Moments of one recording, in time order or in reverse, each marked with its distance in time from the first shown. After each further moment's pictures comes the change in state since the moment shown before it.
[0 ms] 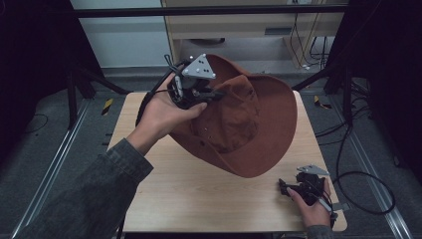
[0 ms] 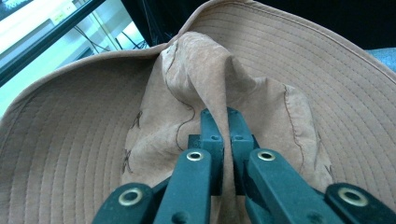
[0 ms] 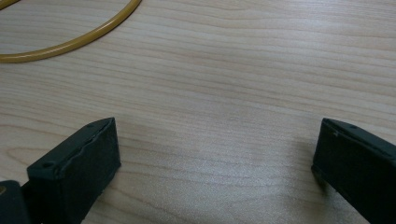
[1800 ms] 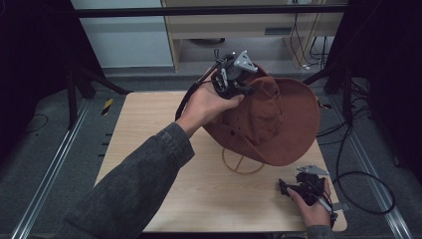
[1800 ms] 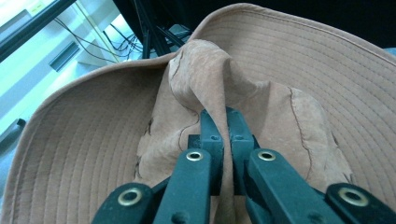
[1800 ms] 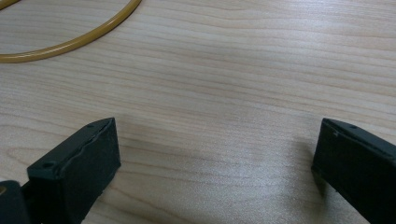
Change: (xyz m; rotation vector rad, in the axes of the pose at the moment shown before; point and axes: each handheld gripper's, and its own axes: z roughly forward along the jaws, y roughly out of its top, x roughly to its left) left arm 0.006 0.034 0.090 0.047 -0.024 -0.018; right arm -0.001 0.000 0.000 0.000 -0.003 -0.008
